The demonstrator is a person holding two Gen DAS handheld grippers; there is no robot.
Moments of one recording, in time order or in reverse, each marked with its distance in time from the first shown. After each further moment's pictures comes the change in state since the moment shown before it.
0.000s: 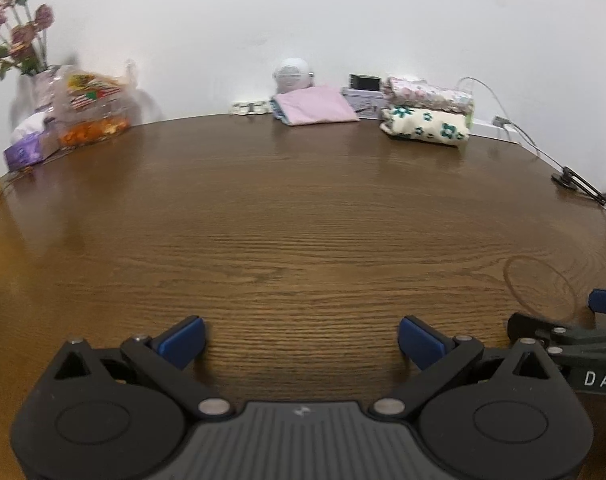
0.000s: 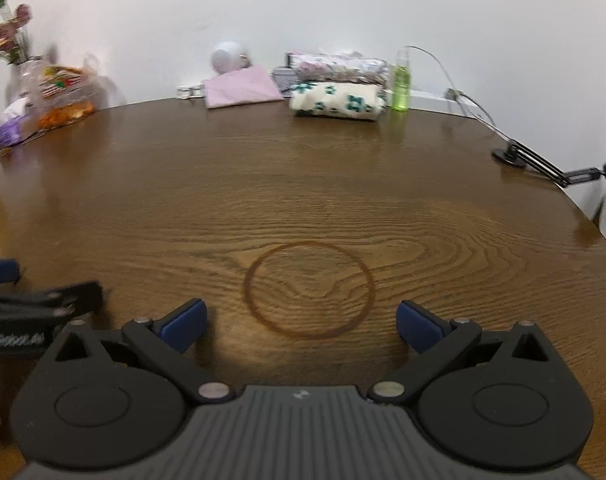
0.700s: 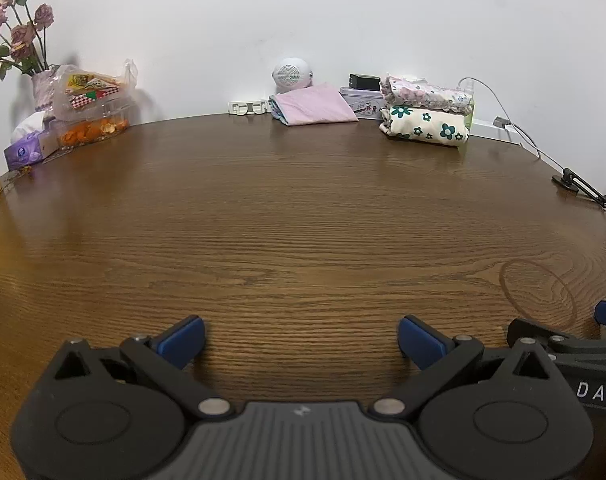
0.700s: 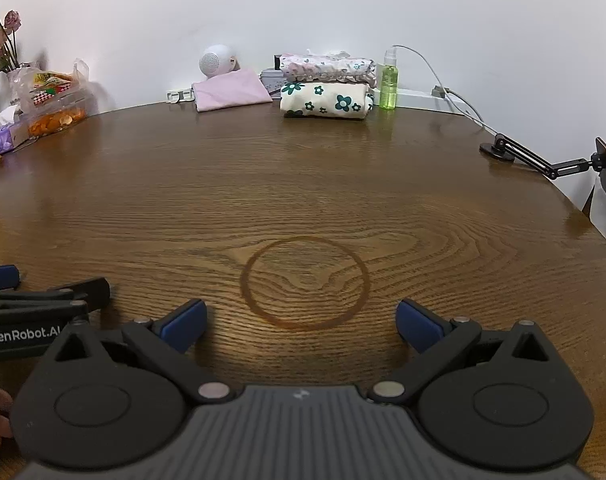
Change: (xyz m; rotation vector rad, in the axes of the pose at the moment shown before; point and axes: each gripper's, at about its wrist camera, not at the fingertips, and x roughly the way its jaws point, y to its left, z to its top) left arm 0.002 -0.006 0.004 -0.001 0.004 -0.001; right arm -0.003 0.001 -0.004 0.046 -0.006 -0.051
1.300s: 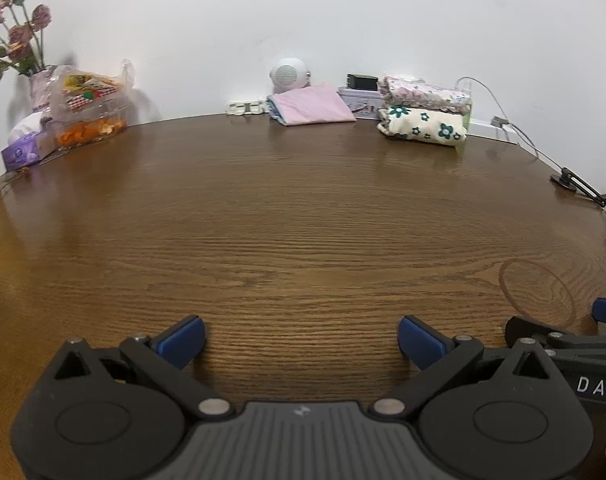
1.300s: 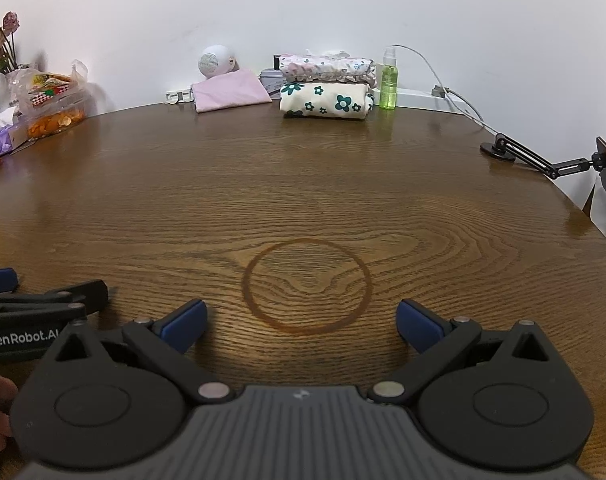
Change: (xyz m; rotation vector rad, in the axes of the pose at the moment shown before) left arm 0.000 0.002 0.001 0.007 0.001 -0.011; right arm 0.002 -0.001 0.001 0.006 -0.002 0.006
